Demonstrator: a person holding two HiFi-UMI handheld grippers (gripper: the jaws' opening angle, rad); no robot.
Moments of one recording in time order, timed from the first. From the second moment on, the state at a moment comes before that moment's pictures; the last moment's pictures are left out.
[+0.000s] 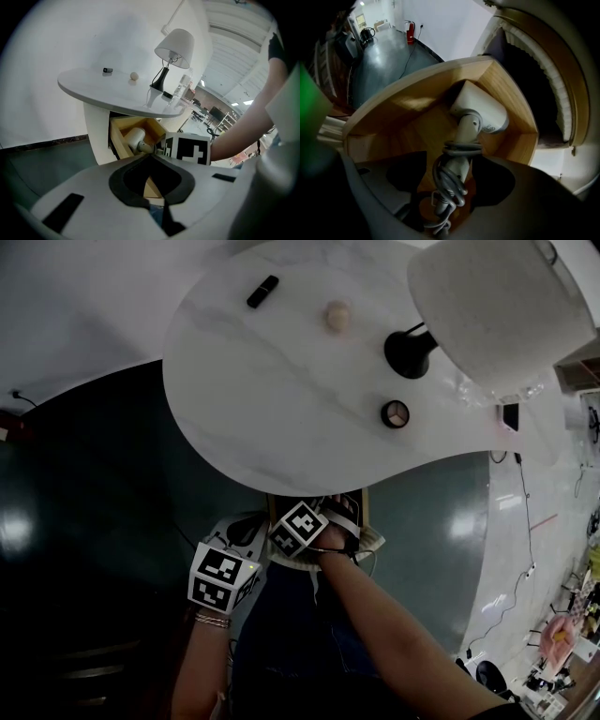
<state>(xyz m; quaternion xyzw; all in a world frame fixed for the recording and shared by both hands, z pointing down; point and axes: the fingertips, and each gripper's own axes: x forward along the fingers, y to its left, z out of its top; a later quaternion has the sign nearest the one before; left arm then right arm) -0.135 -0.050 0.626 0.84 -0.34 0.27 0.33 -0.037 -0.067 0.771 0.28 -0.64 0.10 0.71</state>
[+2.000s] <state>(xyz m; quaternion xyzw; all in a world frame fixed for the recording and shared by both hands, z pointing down) -0.121 -0.033 0.596 0.86 -0.34 0.26 0.30 -0.050 -0.053 0.665 0.30 -0.75 0.04 0.59</state>
